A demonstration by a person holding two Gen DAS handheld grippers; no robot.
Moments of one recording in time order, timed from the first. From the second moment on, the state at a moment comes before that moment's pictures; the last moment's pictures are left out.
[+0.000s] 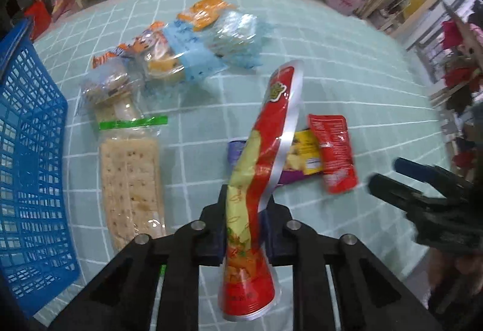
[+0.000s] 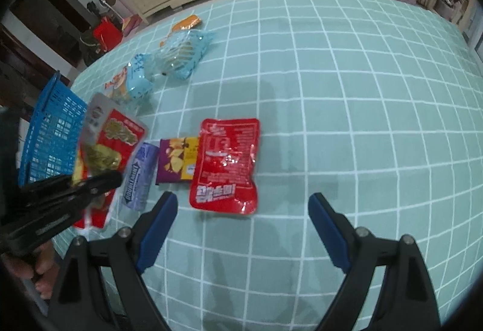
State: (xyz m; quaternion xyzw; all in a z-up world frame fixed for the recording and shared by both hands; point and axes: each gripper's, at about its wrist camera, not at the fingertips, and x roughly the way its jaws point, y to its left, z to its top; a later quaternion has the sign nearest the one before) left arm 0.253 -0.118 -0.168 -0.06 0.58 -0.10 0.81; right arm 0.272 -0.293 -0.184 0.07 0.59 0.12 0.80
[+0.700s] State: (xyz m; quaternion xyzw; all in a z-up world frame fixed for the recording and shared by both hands) left arm 0.253 -0.121 -0.173 -0.03 0.55 -0.10 0.83; right arm 0.306 -0.247 -0.221 -0.01 0.62 0.07 0.78
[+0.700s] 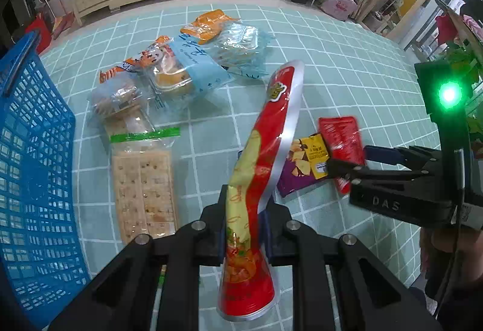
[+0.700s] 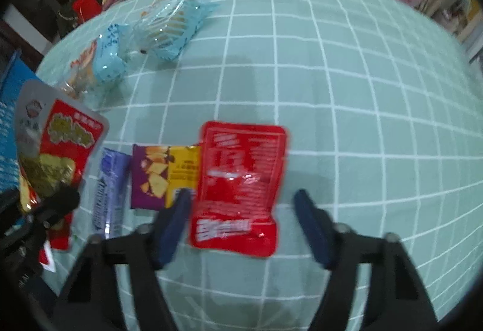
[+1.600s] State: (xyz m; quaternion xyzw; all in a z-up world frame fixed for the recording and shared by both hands) left arm 0.152 -0.030 -0.035 -0.03 0.44 -0.08 0.89; right arm 0.225 -0.164 -0.059 0.02 0.51 0.19 0.84
